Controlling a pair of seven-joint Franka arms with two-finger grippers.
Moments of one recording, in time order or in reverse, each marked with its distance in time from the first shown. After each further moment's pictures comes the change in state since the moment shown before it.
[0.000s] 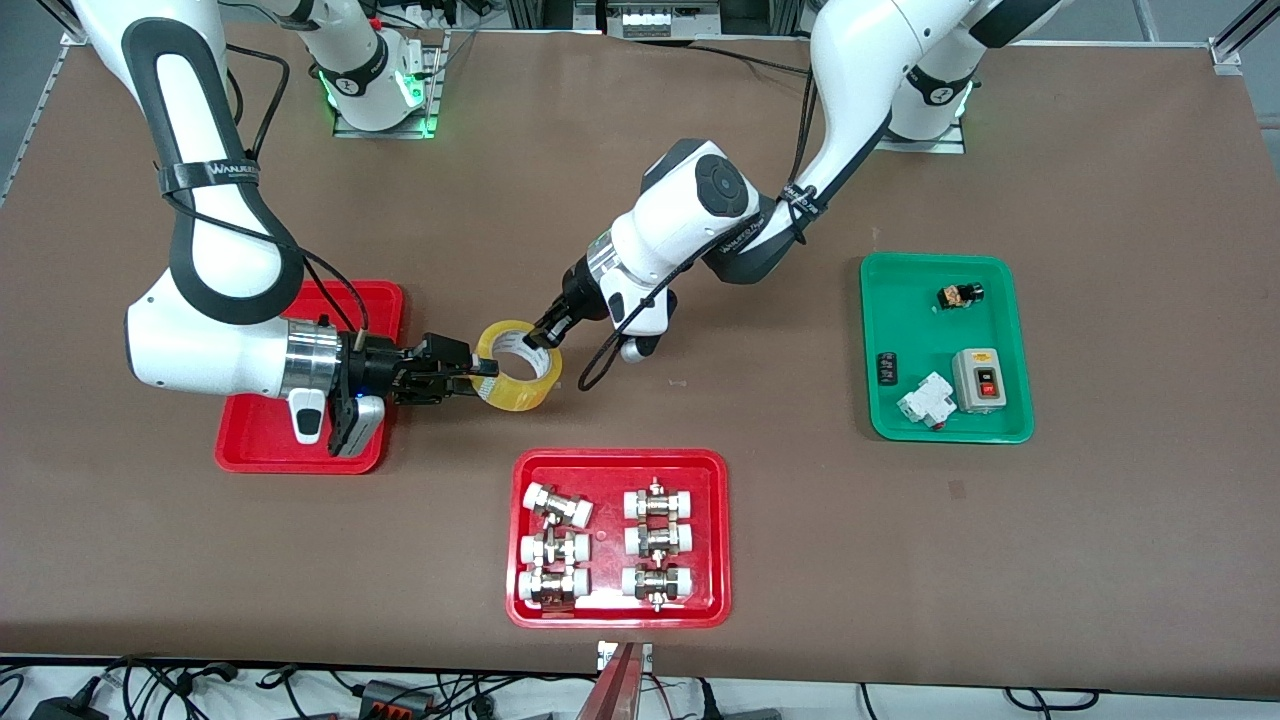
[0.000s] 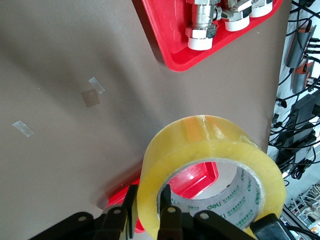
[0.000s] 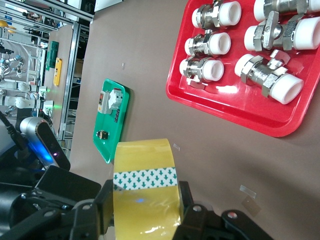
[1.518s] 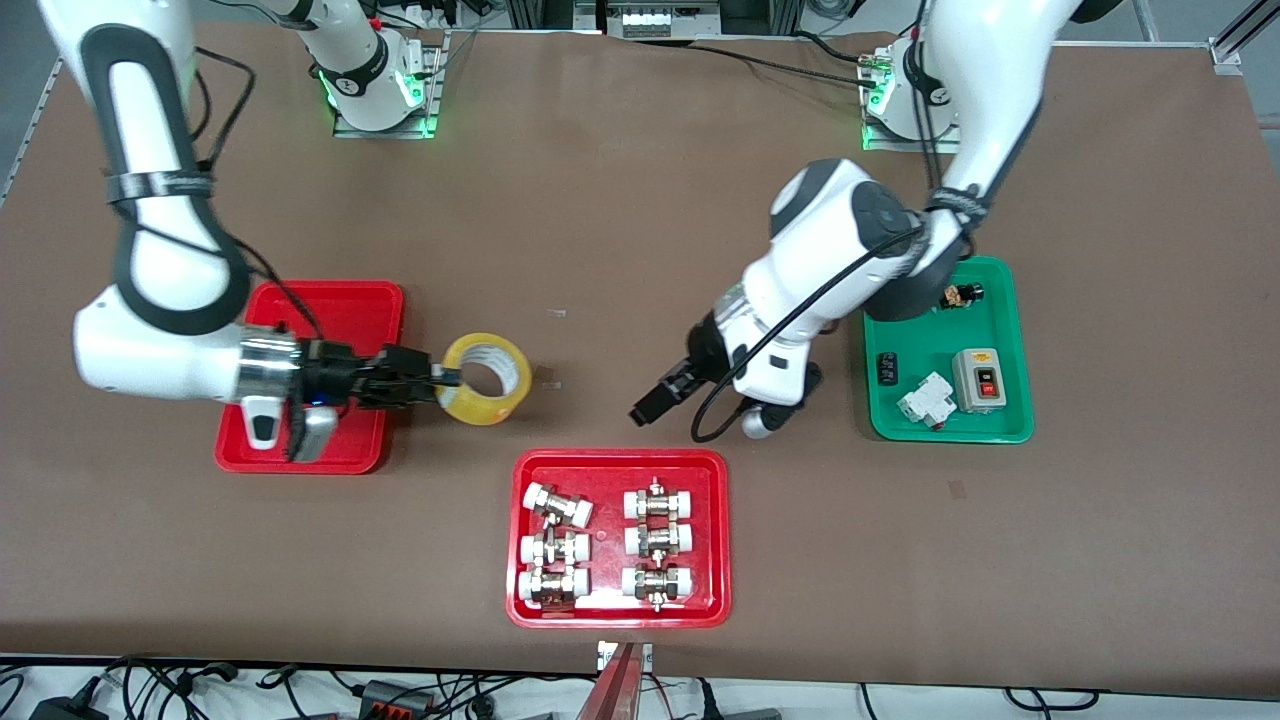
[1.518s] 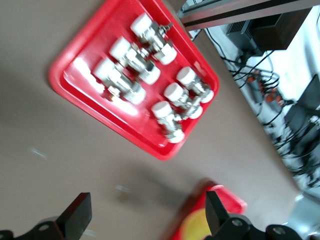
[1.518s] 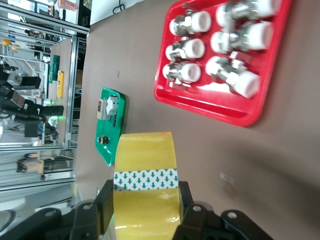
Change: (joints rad) left arm 0.266 -0.143 0.016 0.067 0.093 -0.417 0.515; right arm -0.117 -0.003 -0.025 -0.012 -0.006 -0.108 0.008
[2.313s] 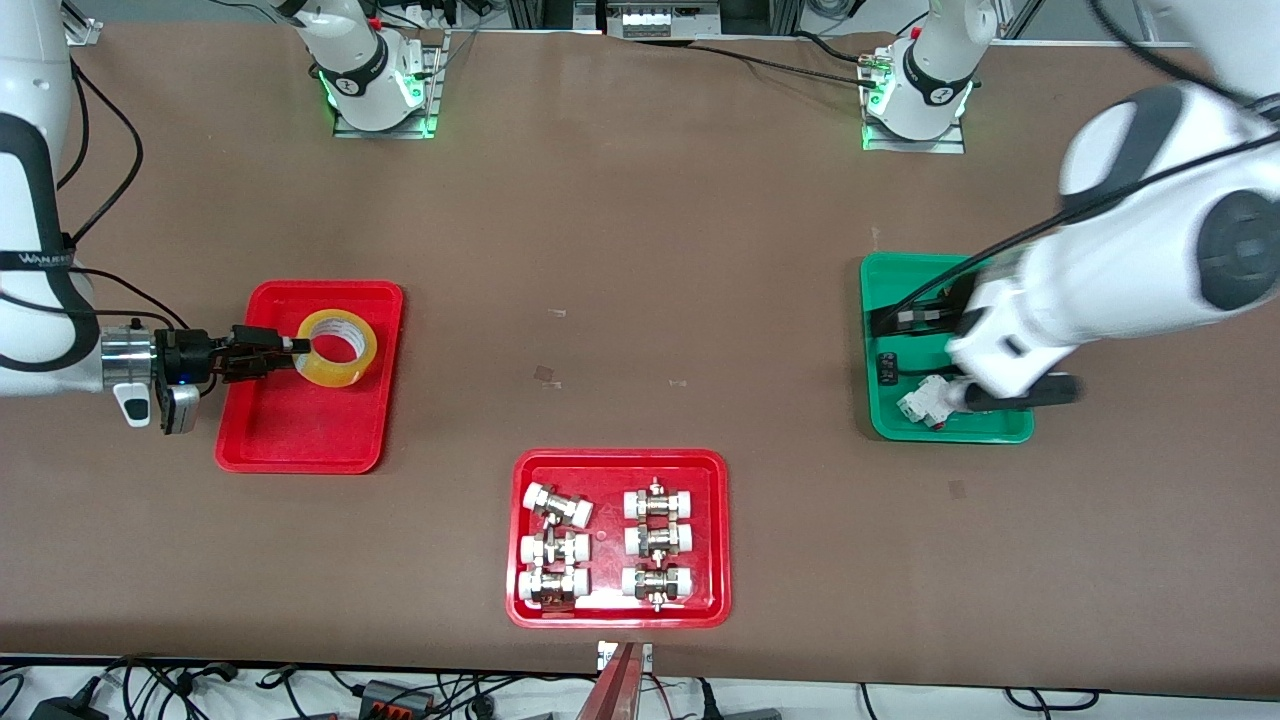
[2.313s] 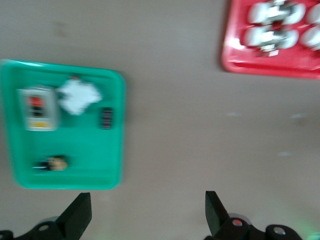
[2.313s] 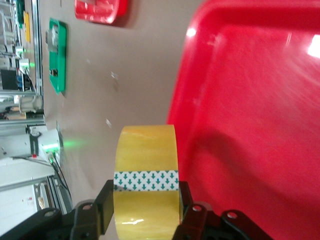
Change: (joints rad) left arm 0.315 -0.141 -0.016 0.208 0.180 -0.960 0.721; right arm -0.369 0.163 -0.006 -0.027 -0.346 -0.219 -0.373
